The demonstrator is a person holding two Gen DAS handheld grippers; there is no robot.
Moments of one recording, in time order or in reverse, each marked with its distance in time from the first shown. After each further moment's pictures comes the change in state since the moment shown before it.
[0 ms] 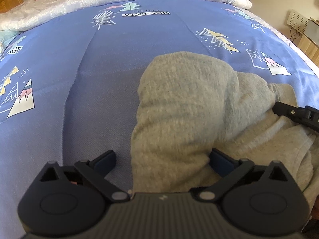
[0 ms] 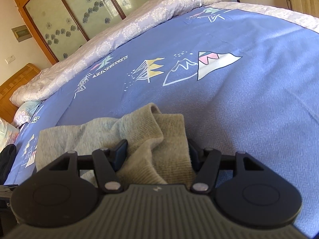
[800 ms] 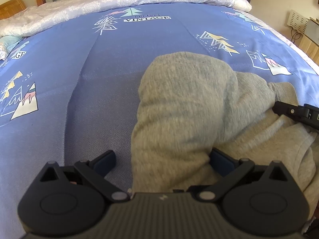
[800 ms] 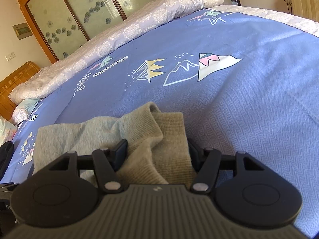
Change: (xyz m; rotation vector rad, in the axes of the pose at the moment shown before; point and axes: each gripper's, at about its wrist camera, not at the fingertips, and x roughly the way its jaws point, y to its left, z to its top) left arm -0.003 -0.001 -0.007 0.017 -0.036 0.023; right arm 0.001 0.004 -0.003 -0.020 -0.012 -0.011
